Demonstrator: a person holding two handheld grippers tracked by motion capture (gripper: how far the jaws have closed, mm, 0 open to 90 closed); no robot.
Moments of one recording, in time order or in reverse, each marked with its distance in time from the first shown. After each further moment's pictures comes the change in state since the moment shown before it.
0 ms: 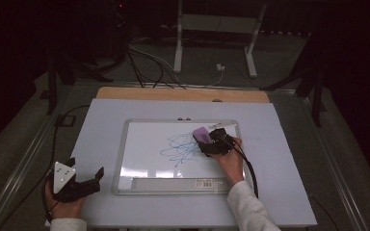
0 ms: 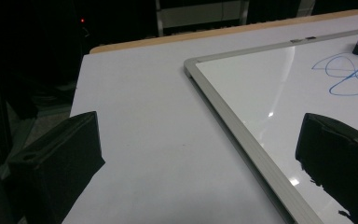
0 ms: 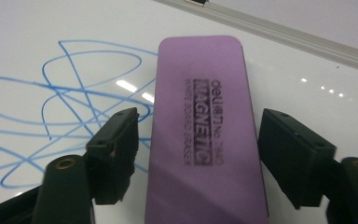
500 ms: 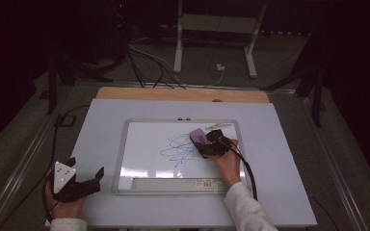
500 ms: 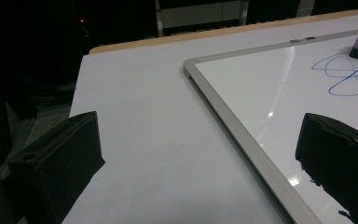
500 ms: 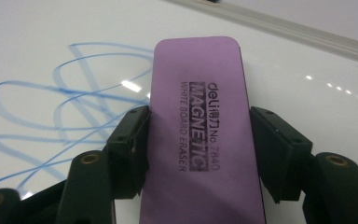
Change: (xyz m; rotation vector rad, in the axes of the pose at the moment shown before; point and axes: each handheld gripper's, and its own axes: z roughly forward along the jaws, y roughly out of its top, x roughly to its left) left arm 0.000 0.000 0.000 0.001 0.000 0.002; right arm 0.012 -0.001 0.002 0.003 0.021 -0.010
